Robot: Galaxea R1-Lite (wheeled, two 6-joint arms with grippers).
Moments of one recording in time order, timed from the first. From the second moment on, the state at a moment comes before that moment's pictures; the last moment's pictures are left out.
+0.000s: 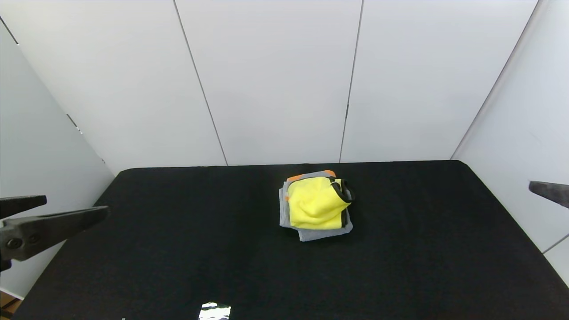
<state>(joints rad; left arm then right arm) -0.24 0.97 -1.00 0.41 -0.01 -0.08 0.26 1.02 -0.93 0.22 -0.02 0.14</state>
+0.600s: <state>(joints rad) -0.24 0.72 -0.88 0.41 0.00 -0.06 0.25 0.80 -0.79 0.22 -0.02 0.14</state>
